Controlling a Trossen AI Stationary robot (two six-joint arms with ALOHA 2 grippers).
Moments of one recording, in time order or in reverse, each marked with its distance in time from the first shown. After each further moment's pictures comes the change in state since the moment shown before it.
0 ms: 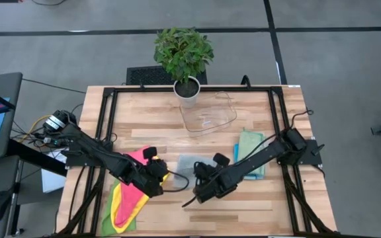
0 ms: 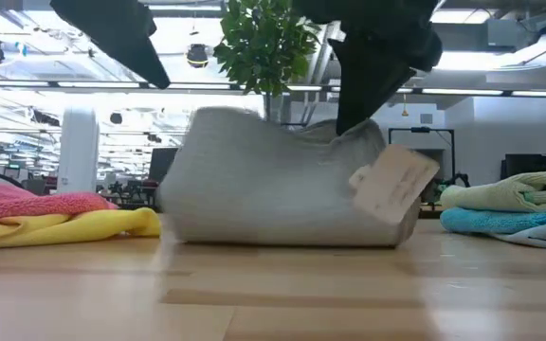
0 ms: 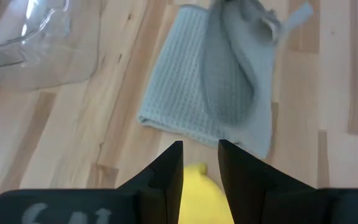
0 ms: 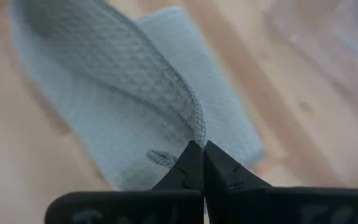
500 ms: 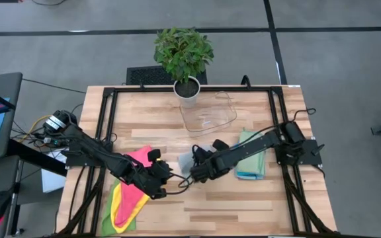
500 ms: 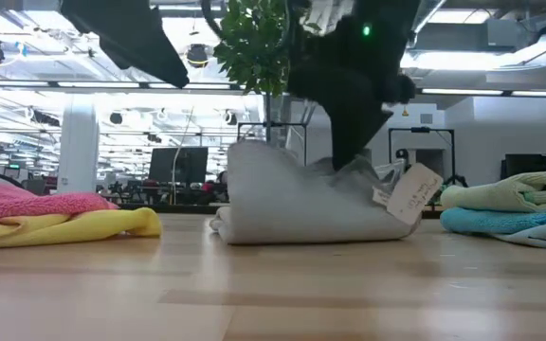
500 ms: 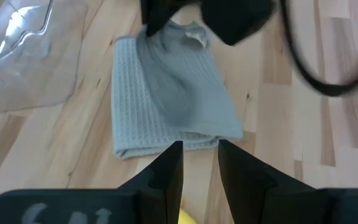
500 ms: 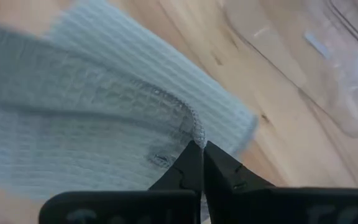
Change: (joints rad) left arm 0.001 0.001 -0.075 0.237 -0.004 0.040; right arm -0.147 -0.017 -0.082 0.009 -0.034 -0.117
